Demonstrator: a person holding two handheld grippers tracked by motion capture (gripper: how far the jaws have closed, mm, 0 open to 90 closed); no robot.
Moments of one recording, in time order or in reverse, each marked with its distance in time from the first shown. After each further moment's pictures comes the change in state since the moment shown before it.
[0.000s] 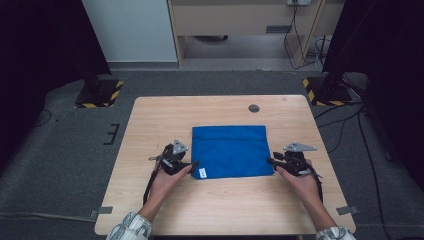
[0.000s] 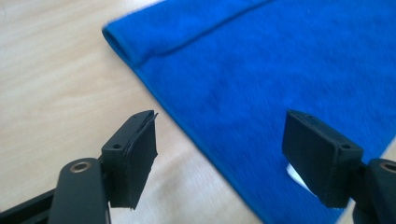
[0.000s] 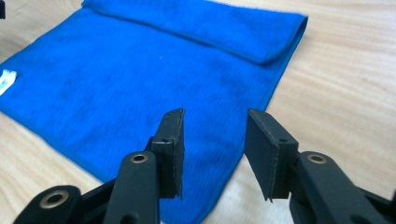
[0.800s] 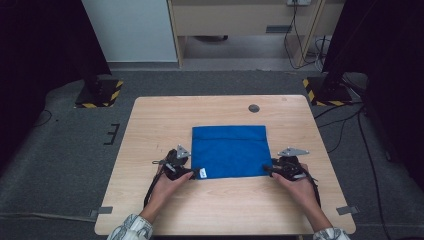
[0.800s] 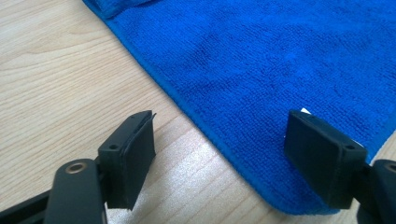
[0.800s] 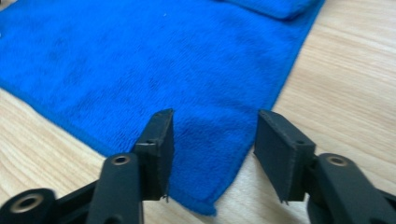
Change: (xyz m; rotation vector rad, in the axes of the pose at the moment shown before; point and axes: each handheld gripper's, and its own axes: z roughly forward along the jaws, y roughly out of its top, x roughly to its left) left arm -0.003 -0.012 0.016 0.076 -0.018 -0.001; right arm 0.009 -0.016 0.014 0.093 -0.001 -0.013
